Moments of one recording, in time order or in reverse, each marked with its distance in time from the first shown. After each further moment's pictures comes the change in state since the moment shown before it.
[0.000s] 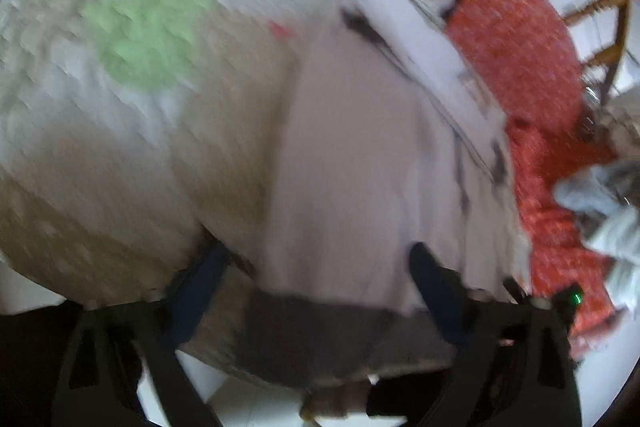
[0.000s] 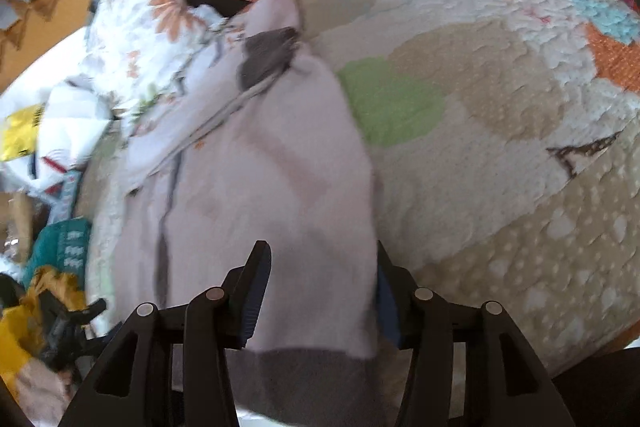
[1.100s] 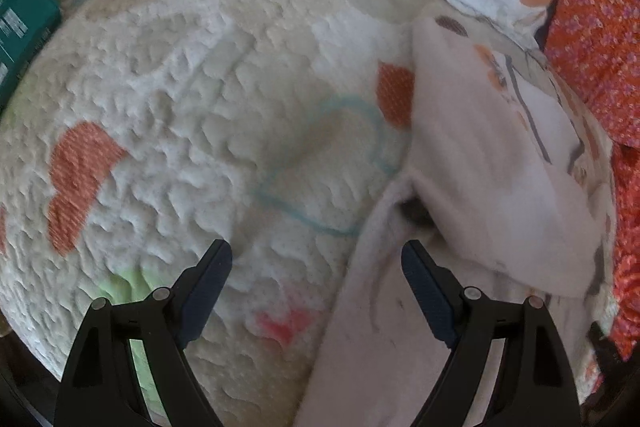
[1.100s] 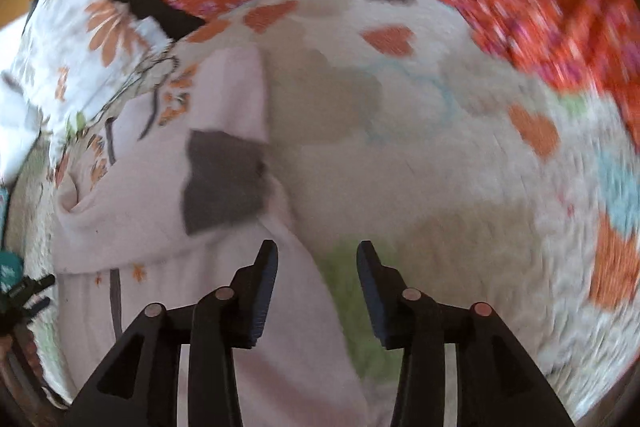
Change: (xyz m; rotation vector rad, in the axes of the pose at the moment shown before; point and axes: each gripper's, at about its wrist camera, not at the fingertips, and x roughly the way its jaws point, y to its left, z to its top) left arm 0.066 -0.034 0.192 0.053 -0.006 0.459; right arm 0.050 0.023 0.130 -0.043 -0.010 -0.347
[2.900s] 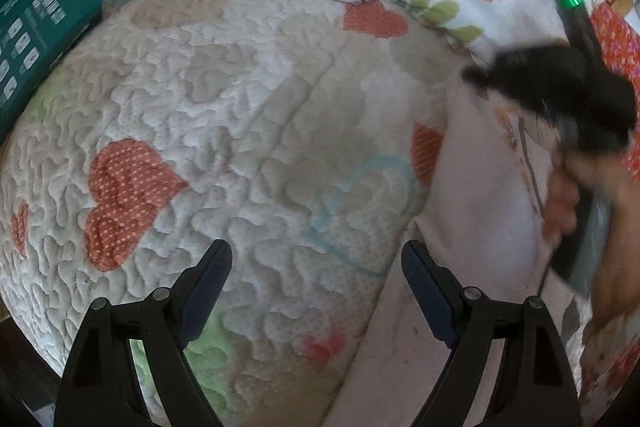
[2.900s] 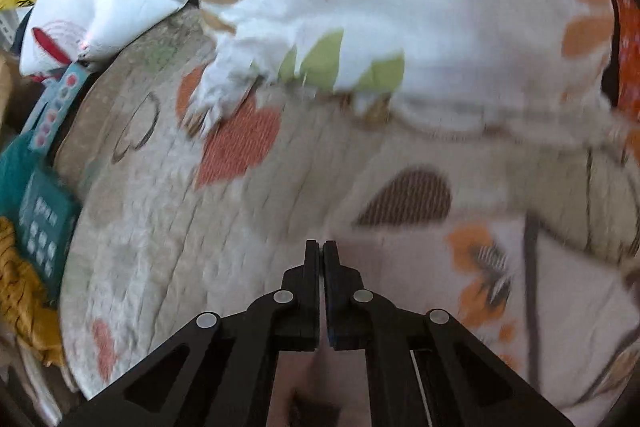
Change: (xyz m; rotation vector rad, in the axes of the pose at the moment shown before) left arm -0.025 0.029 0.021 -0.096 -0.104 0.013; right arm 0.160 0.472 0.074 -0.597 0.129 0.304
